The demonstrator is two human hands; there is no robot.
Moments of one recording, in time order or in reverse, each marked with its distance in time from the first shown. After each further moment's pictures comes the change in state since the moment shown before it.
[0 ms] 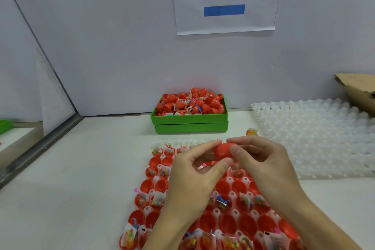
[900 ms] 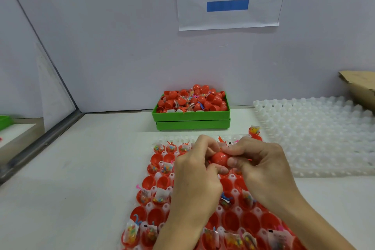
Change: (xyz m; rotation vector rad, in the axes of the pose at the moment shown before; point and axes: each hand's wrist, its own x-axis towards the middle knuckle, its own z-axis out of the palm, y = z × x) left_hand -0.005 -0.002 0.006 0.419 0.175 0.165; right_hand 0.003 0.012 0.011 -0.151 -0.014 -0.156
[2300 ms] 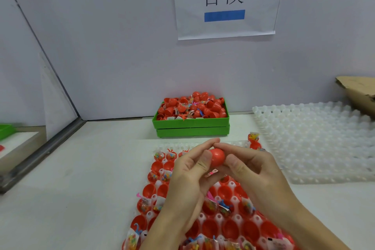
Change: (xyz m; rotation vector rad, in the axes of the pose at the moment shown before) left_hand 0.013 -0.012 -0.003 -0.976 -0.210 -0.462; right_hand -0.005 -0.005 -0.004 0.278 -0.163 0.152
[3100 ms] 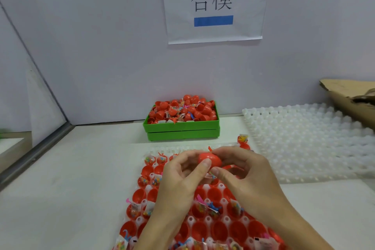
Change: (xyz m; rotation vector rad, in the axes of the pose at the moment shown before) left_hand 0.003 -0.007 -0.008 0.375 0.062 0.114; right_hand -0.003 -0.002 -0.006 -0.358 0.113 -0.043
